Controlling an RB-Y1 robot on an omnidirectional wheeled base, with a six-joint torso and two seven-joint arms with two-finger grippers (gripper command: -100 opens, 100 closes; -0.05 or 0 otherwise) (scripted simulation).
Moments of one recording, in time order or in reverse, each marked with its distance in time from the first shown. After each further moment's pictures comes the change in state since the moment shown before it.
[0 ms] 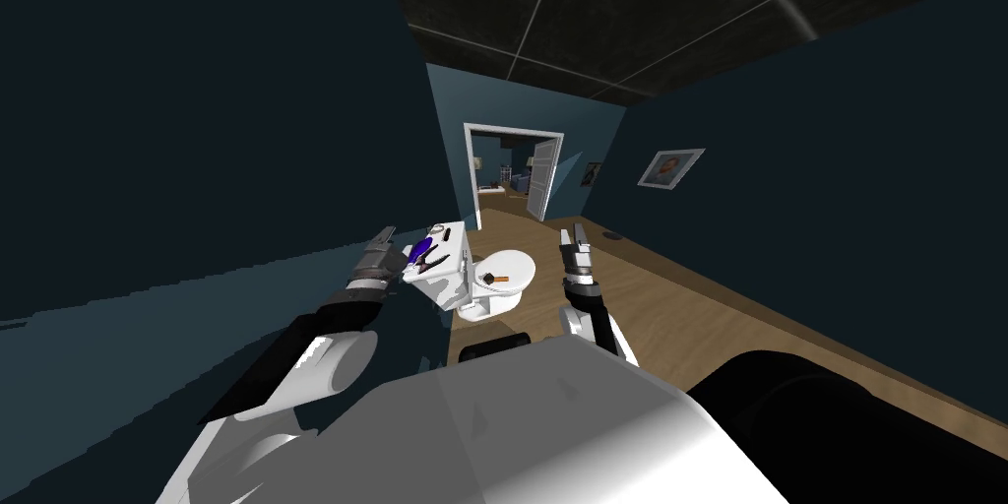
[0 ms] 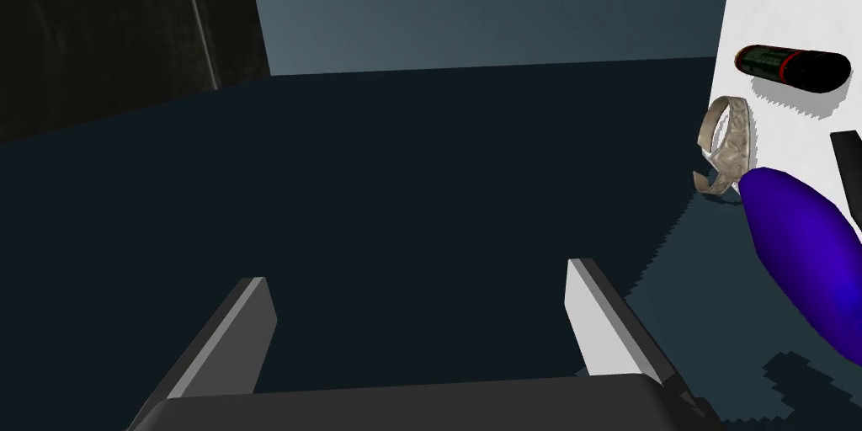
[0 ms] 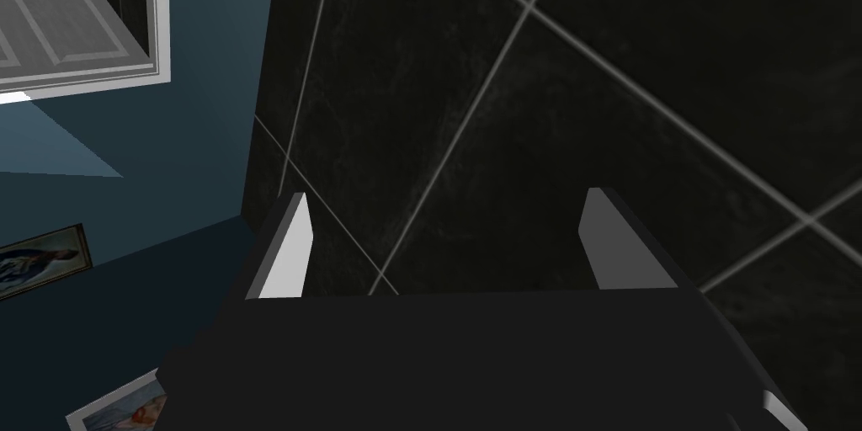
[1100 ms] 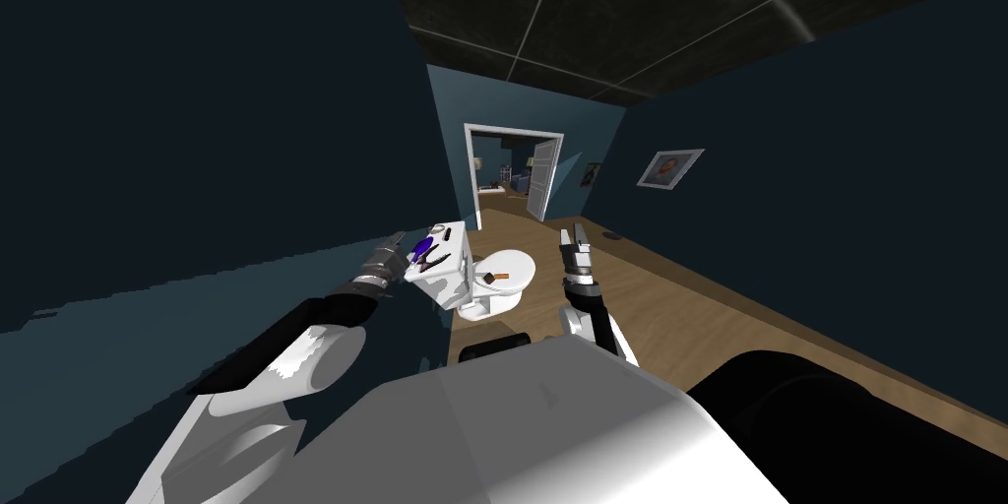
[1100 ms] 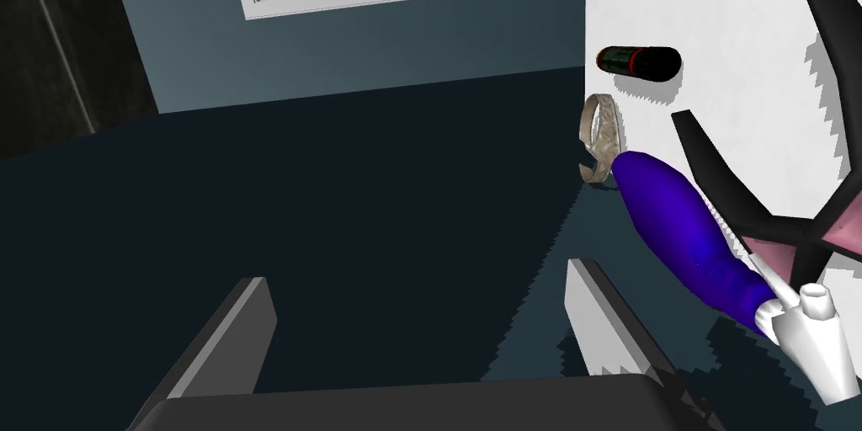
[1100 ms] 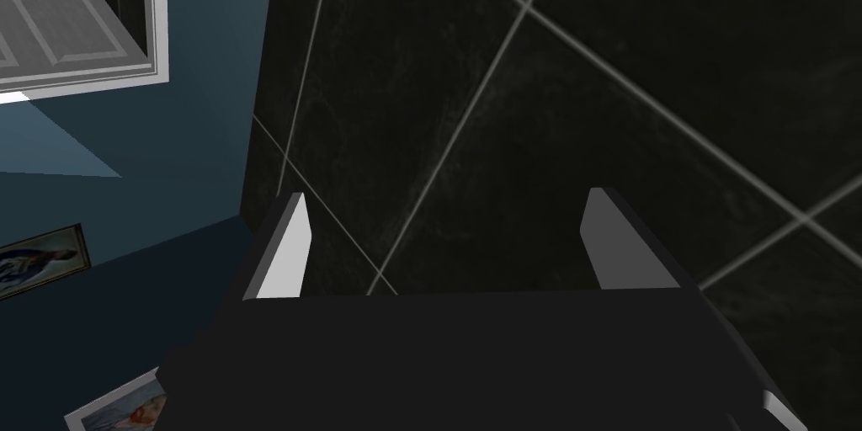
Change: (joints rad) left arm -0.055 0.047 0.067 -0.014 0.087 0.298 -0.032; right arm 0.000 0.000 0.000 0.000 0.000 0.000 0.000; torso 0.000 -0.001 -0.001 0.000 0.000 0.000
